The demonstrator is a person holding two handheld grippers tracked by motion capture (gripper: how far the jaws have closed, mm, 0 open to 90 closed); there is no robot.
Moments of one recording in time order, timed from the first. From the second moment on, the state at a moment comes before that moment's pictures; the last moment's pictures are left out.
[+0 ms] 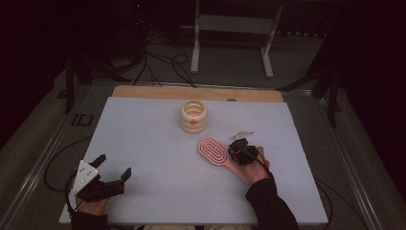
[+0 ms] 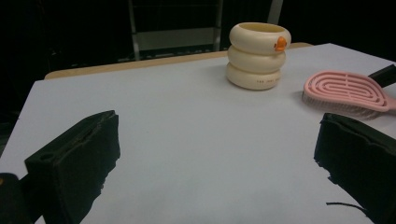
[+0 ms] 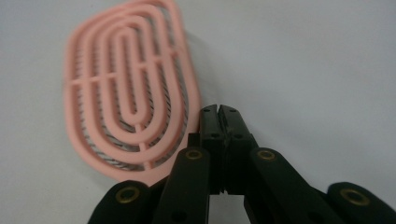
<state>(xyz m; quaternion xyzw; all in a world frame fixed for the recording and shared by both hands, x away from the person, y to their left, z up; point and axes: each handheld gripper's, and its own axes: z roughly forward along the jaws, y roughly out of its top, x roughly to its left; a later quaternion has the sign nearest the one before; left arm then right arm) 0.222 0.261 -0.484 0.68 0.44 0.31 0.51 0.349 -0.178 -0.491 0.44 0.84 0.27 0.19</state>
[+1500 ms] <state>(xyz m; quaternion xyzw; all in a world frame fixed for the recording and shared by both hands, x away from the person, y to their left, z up) 0.223 0.256 -0.486 0.68 0.43 0.30 0.50 0.263 -0.274 -0.460 0.43 0.72 0.47 0.27</state>
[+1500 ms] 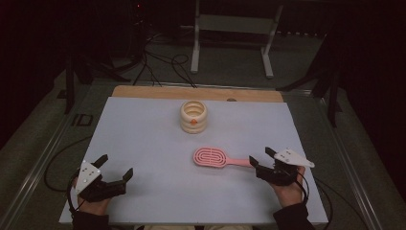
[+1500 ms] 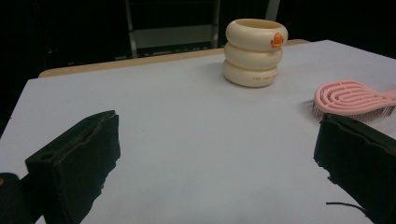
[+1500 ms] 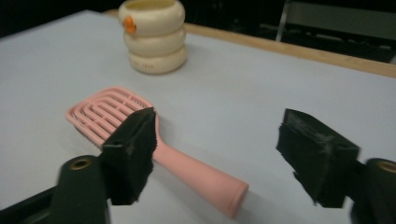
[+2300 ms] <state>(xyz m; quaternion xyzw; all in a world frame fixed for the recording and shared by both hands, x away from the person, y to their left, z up) 0.221 0.260 -0.483 0.67 0.43 0.32 0.51 0.223 -0.303 -0.471 0.44 0.67 0.52 0.29</state>
